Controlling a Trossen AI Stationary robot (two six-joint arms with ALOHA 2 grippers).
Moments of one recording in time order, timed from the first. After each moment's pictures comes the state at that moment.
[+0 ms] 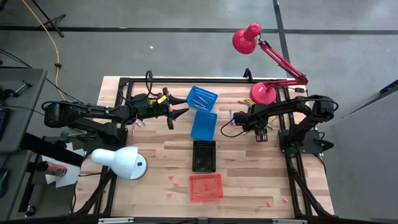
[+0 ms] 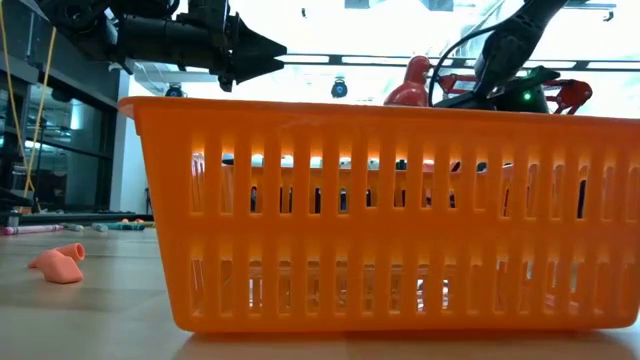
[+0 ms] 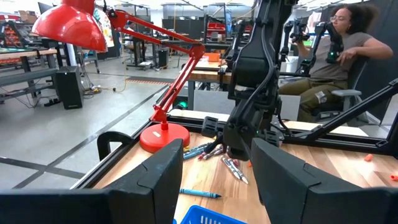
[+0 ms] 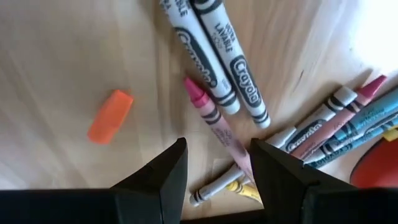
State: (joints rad) left arm 0.23 1.17 0.50 0.69 0.01 -0.02; right arm -0.24 1.60 0.76 -1.01 0.25 -0.25
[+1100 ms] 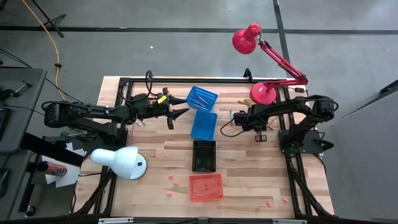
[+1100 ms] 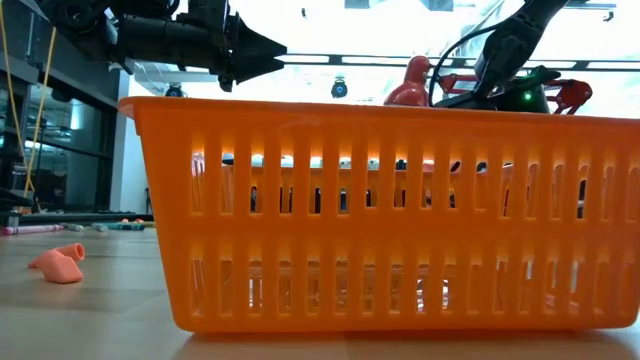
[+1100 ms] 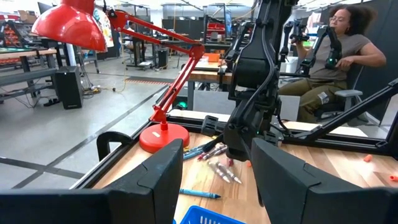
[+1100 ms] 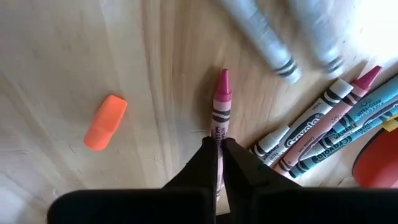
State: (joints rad) left arm 0.23 1.17 0.50 0.69 0.01 -0.02; right arm -0.23 1.60 0.76 -1.01 0.25 -0.18
